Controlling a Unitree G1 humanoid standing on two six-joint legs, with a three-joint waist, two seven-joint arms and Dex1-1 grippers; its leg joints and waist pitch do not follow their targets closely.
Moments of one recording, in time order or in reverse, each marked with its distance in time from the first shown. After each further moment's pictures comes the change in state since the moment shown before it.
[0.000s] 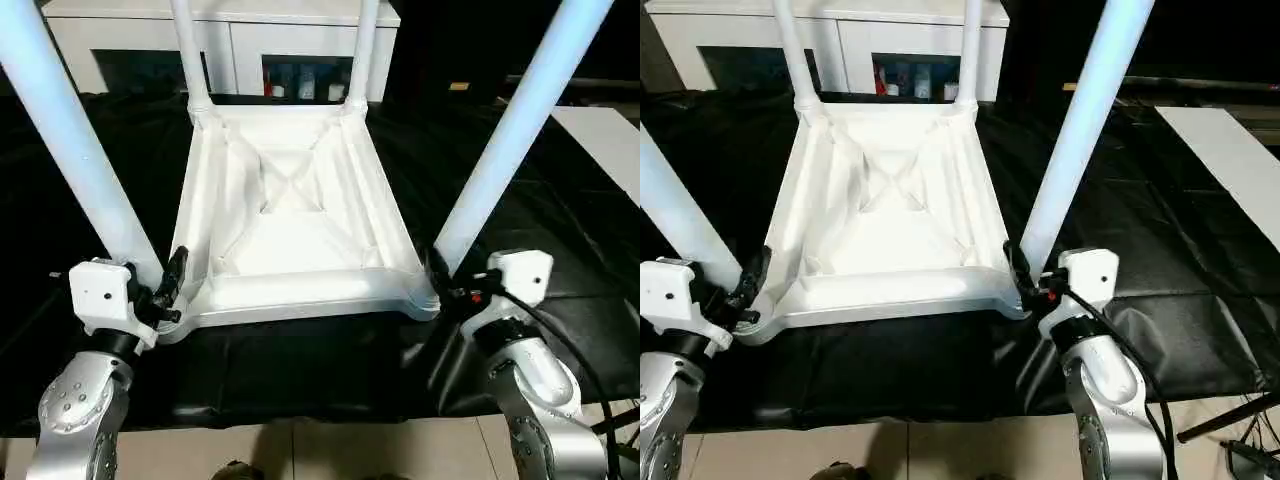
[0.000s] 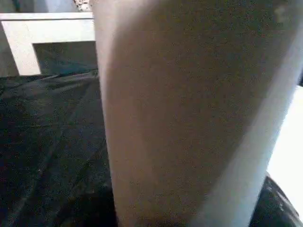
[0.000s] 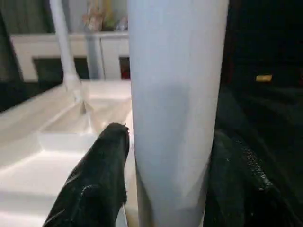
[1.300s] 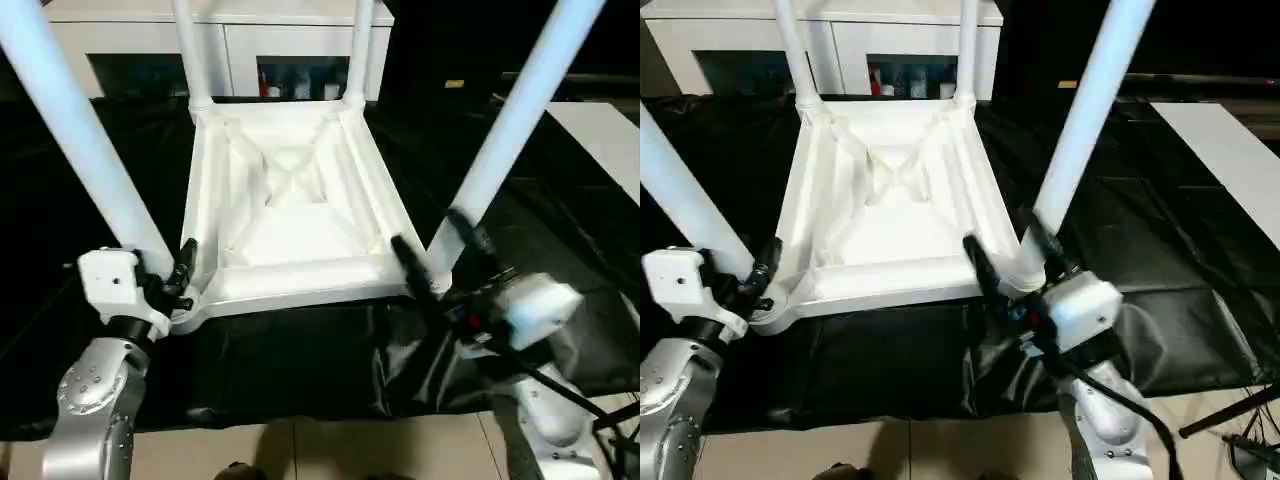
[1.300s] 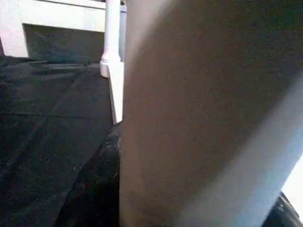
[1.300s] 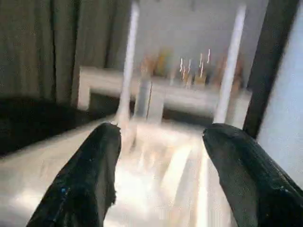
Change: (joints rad) left arm -0.057 -0.087 0.053 0.016 -0.105 0.088 0.001; right arm 0.106 -0.066 0.149 -0.046 -0.053 -0.226 0.122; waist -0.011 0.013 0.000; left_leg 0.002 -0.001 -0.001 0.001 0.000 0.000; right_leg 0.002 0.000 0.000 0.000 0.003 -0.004
